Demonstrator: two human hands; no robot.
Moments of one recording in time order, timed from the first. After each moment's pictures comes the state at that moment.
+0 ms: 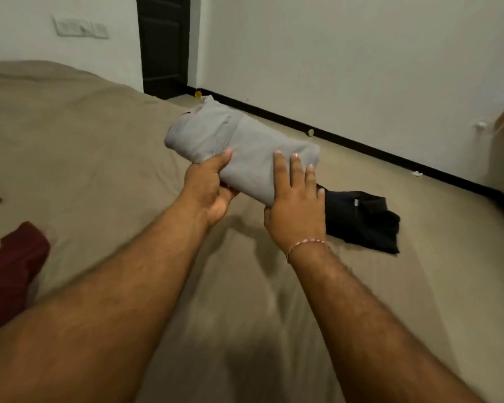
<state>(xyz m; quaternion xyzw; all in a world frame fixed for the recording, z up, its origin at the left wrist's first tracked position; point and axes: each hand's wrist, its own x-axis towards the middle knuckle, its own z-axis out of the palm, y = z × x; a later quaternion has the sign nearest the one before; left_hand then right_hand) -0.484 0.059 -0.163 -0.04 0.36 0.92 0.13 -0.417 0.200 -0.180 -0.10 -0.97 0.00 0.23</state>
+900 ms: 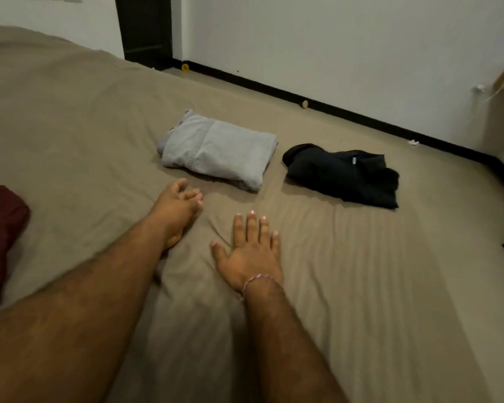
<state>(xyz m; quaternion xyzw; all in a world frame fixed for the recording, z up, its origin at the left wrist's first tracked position) -0.483 0.014 -0.314 -0.01 0.67 0.73 0.15 -0.355 0.142 -0.313 -0.15 -0.98 0.11 -0.06</state>
